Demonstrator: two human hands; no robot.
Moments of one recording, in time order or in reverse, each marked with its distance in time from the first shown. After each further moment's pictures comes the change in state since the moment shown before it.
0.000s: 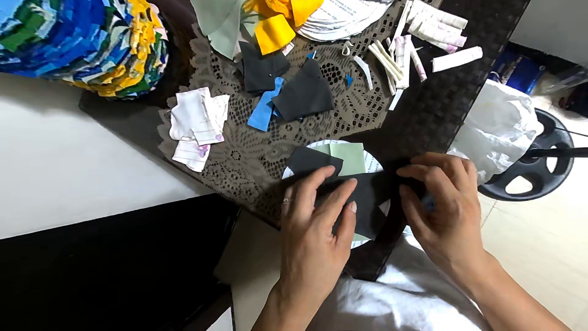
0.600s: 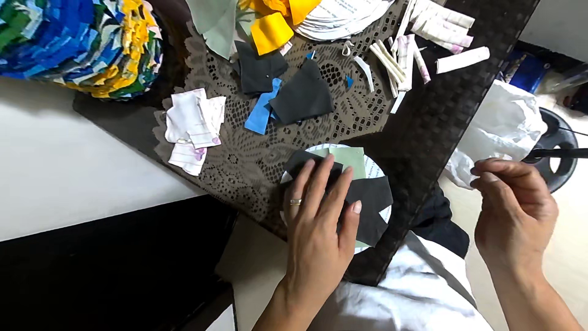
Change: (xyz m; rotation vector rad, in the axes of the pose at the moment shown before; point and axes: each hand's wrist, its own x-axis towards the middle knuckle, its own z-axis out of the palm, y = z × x) left_hand 0.004 -0.004 0.011 0.038 -0.026 0.021; right_hand -0.017 0.055 -0.027 0.679 0.286 0.453
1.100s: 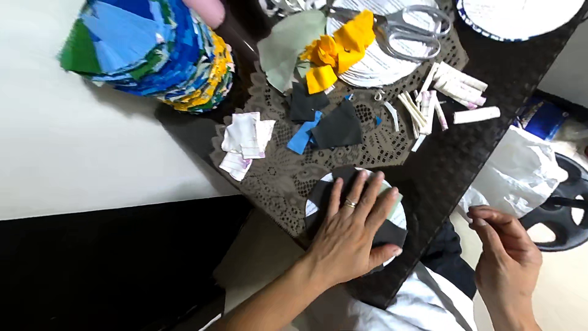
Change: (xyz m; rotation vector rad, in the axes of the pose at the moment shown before) left_hand 0.019 -0.018 0.011 0.200 -0.232 0.347; right_hand -0.005 0.018 0.003 -0.027 -0.070 -0.052
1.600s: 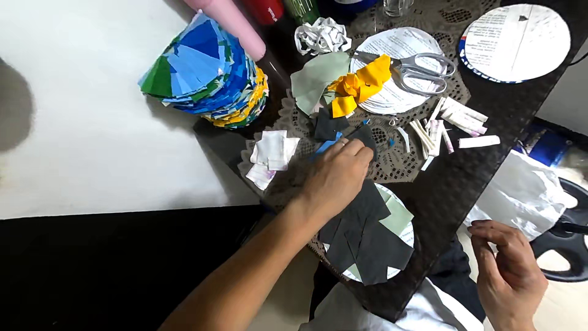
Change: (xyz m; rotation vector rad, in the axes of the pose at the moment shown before) left_hand 0.077 -0.065 -0.062 0.101 0.171 -0.008; right_hand 0.006 -0.010 0.012 -0.248 -0.100 -0.382
